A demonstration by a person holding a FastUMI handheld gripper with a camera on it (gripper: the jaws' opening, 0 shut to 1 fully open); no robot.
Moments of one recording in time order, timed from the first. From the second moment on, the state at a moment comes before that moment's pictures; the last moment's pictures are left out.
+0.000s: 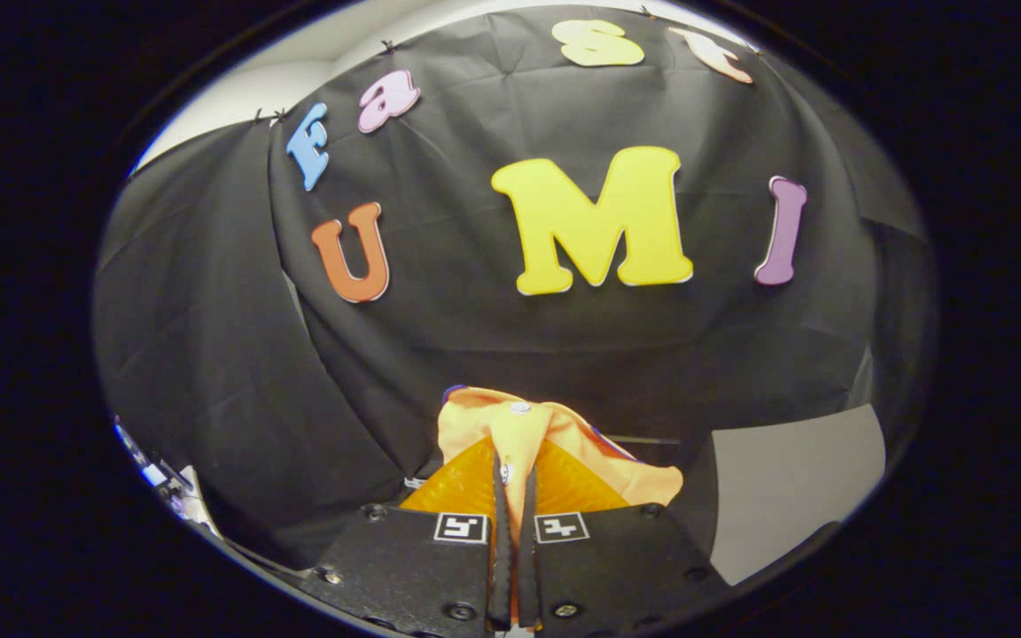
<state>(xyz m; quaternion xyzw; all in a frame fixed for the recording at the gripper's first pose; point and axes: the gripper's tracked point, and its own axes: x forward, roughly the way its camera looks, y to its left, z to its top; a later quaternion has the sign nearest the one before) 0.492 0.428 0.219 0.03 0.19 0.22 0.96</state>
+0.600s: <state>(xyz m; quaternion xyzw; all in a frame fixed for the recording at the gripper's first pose) 0.560 0.470 0.069 0.02 0.31 0.21 0.93</state>
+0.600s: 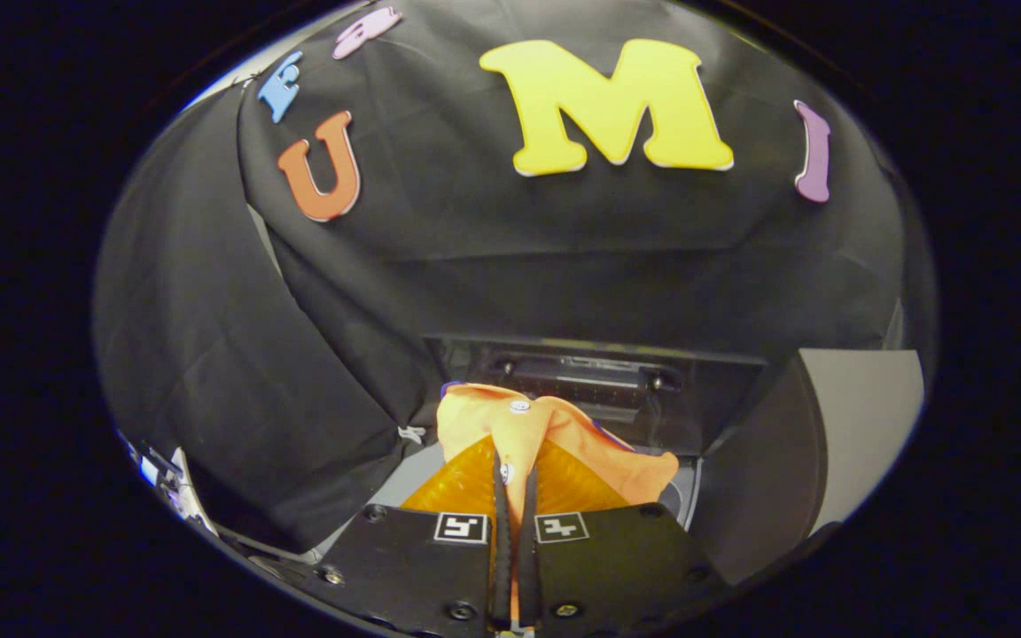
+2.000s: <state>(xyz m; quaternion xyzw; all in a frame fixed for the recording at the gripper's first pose) 0.573 0.440 -0.100 0.01 0.45 0.09 0.89</state>
